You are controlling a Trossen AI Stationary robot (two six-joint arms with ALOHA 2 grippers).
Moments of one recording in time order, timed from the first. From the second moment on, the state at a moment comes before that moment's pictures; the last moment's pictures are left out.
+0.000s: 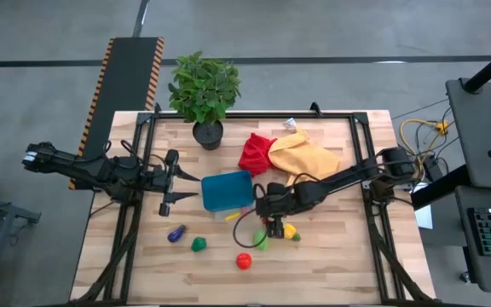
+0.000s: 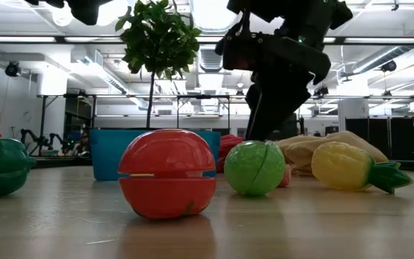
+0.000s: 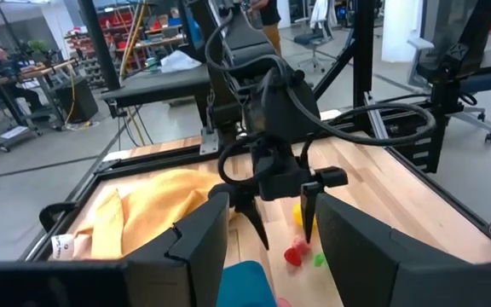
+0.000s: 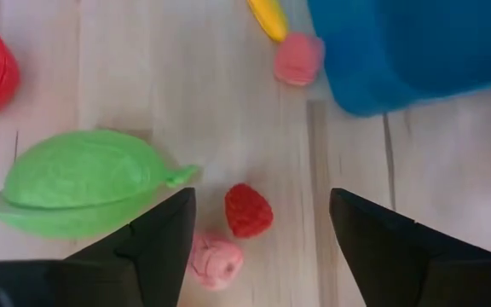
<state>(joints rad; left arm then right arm) -0.24 0.62 0.55 -0.02 -0.17 0.14 0.22 1.83 1.17 -0.44 0.08 0.24</state>
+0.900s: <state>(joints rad) -0.24 0.63 0.55 -0.02 -0.17 0.14 0.22 1.94 1.17 -0.43 0.05 0.24</state>
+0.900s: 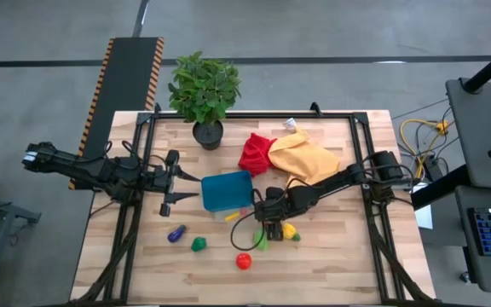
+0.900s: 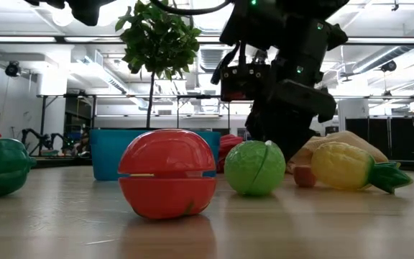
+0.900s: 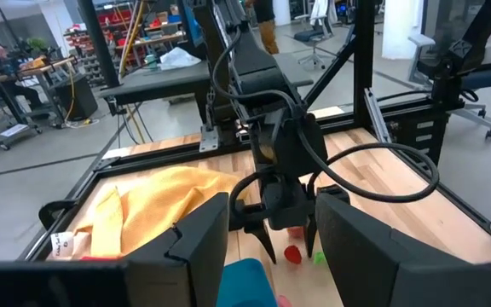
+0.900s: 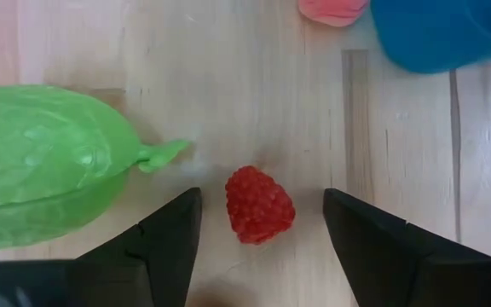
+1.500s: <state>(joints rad) -0.24 0.63 0.55 -0.02 -0.17 0.14 0.22 1.93 1.17 -0.43 0.05 0.23</state>
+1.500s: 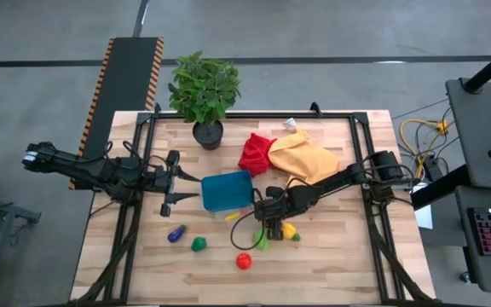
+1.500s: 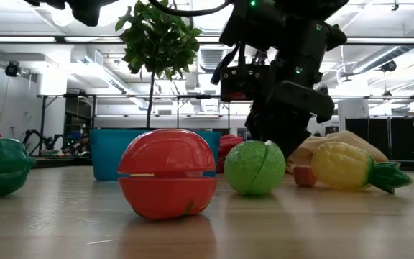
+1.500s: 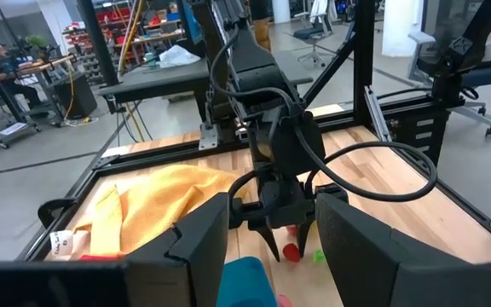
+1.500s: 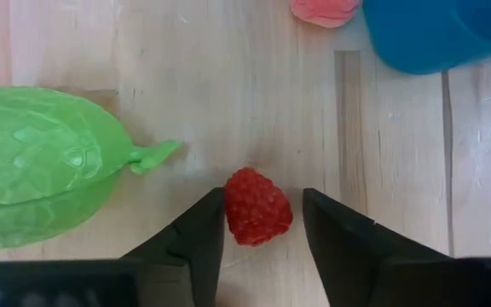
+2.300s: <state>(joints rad) -0.24 0.64 0.55 -0.02 -0.17 0.14 0.22 1.78 1.17 -0.40 0.17 0.22</state>
